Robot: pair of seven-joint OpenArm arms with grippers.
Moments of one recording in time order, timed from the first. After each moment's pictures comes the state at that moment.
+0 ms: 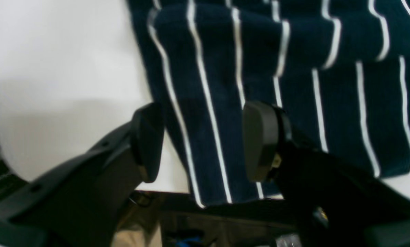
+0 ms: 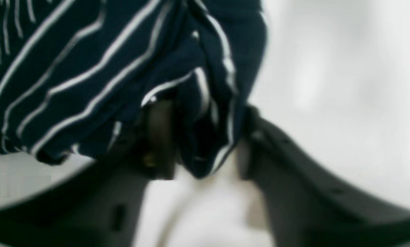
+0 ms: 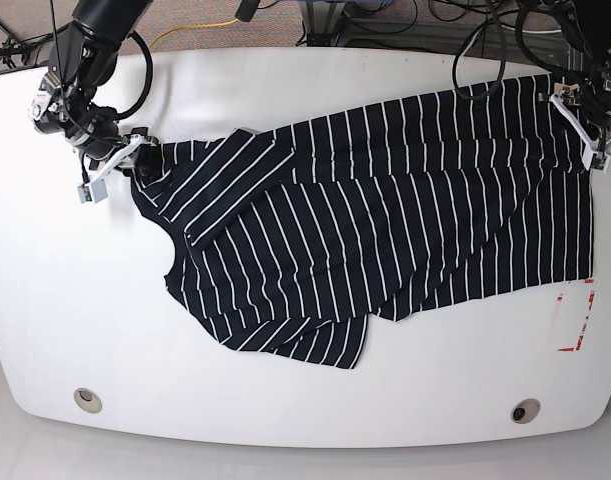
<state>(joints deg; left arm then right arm) 16.1 -15.1 -43.8 101.7 -13.0 -42.9 62.9 -5.6 11.1 35.6 83.1 35.1 41.1 -62.6</state>
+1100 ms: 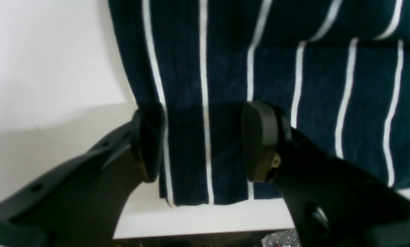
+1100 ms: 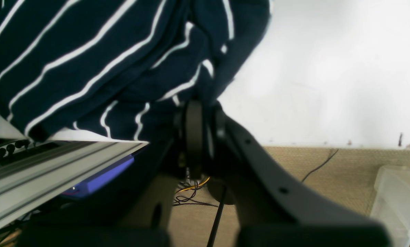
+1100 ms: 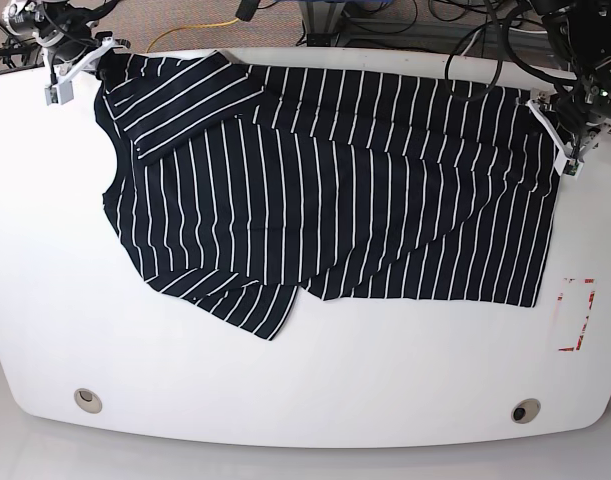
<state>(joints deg) 15.5 -16.0 -35.8 93.7 -14.1 -42.8 60.8 -32.1 10.8 46.7 97.9 43.7 40.9 -63.3</state>
